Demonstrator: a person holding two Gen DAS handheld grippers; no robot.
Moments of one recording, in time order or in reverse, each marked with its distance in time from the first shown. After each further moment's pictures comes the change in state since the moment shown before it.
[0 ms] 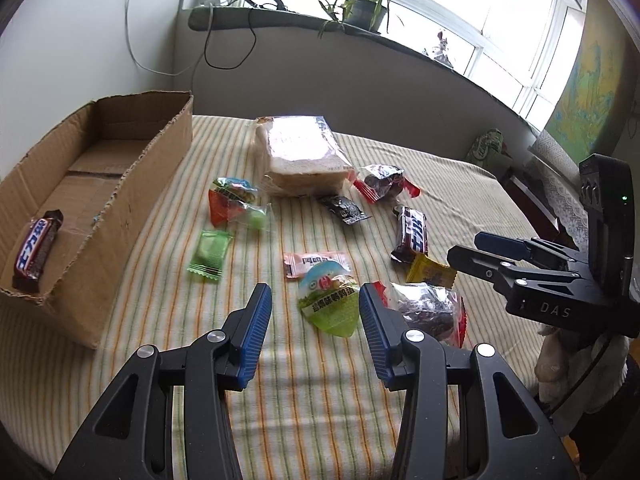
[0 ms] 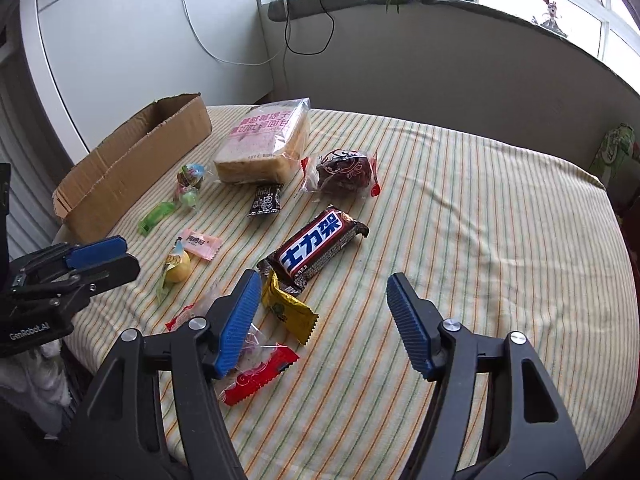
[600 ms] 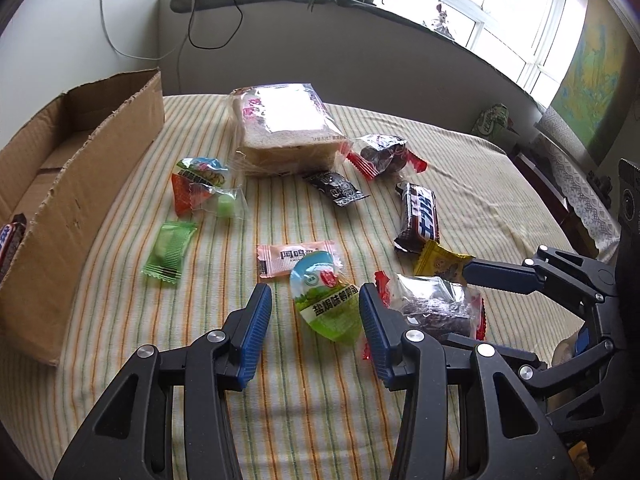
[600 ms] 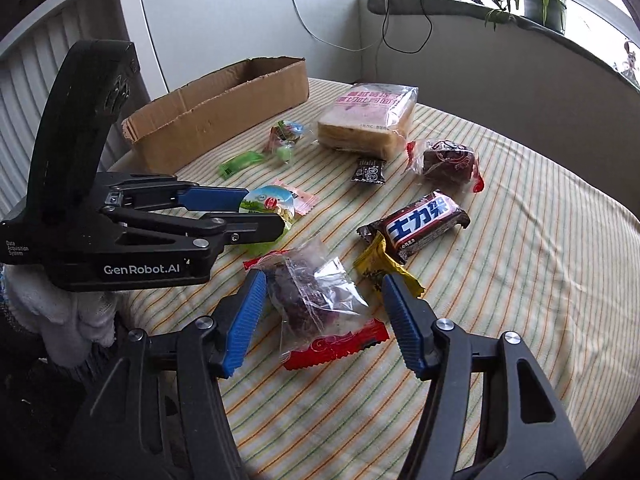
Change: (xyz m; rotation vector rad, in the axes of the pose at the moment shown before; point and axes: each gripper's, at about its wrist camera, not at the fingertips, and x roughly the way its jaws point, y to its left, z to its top) left arm 0.037 -0.013 0.001 0.037 0.077 0.019; right arm 0.009 0.049 -0.023 -0.254 0.032 0.176
